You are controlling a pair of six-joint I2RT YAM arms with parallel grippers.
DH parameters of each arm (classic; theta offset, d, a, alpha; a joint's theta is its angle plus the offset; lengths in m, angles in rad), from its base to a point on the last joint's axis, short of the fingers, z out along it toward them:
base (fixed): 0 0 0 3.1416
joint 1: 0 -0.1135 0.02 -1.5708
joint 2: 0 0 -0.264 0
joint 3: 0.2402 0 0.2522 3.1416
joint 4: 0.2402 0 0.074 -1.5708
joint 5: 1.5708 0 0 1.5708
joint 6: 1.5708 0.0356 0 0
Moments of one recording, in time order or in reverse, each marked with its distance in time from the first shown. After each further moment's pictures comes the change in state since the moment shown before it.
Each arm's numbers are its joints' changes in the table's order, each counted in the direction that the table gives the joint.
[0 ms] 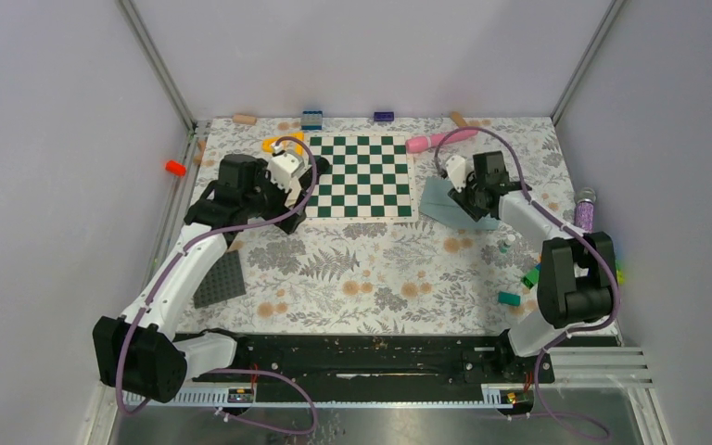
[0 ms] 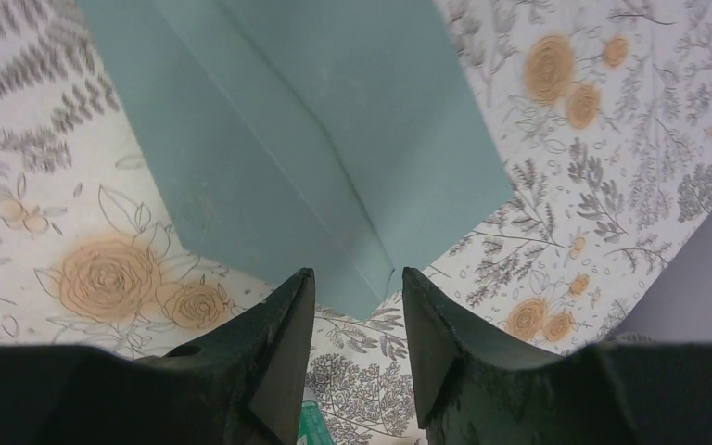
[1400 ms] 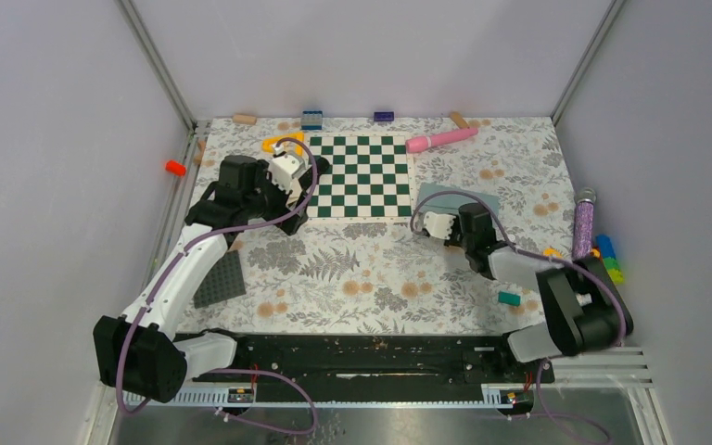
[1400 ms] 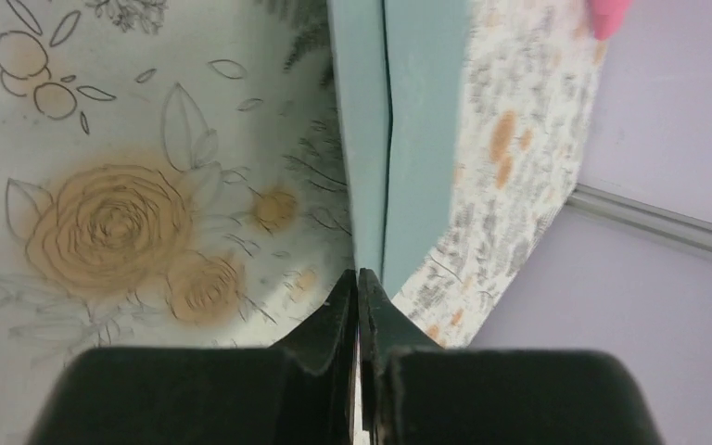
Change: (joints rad) left arm -0.002 0.000 -0.012 -0.014 0.032 -0.007; right arm -0.160 0.070 -0.571 -0.700 0.206 -0.513
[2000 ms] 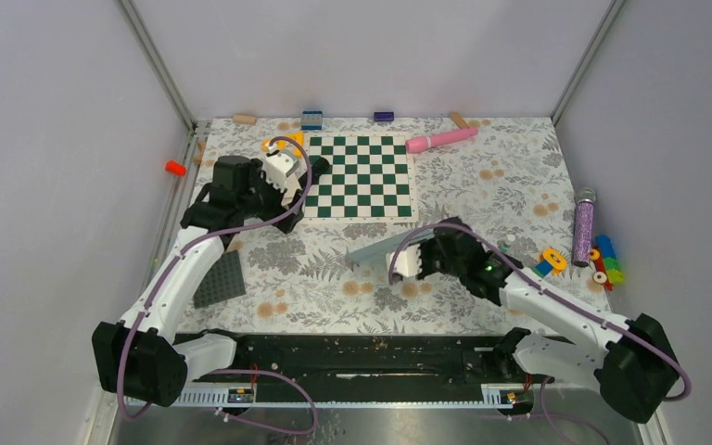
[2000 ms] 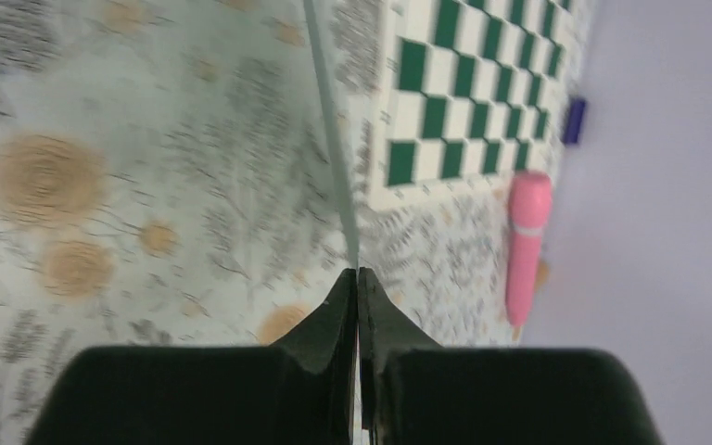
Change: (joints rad) left arm -0.025 0.016 -0.006 -0.014 0.000 0.000; right arm -0.356 0.498 0.128 0.562 -0.289 0.024
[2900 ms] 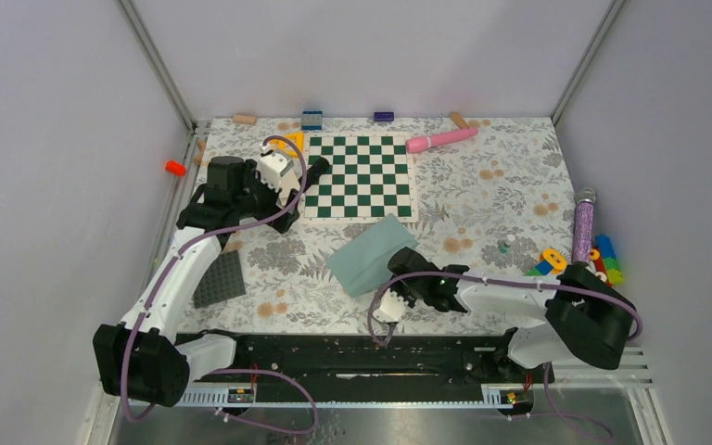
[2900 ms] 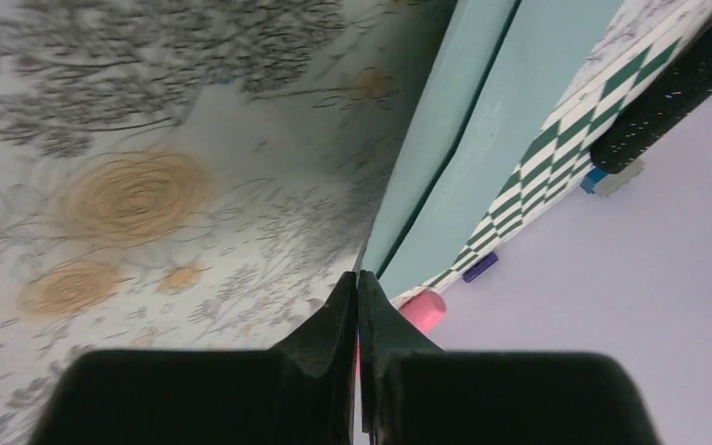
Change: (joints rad) left arm -0.051 0.010 -0.014 -0.001 0.037 0.008; right arm -0.311 -0.324 -0.056 -0.087 0.238 -0.533
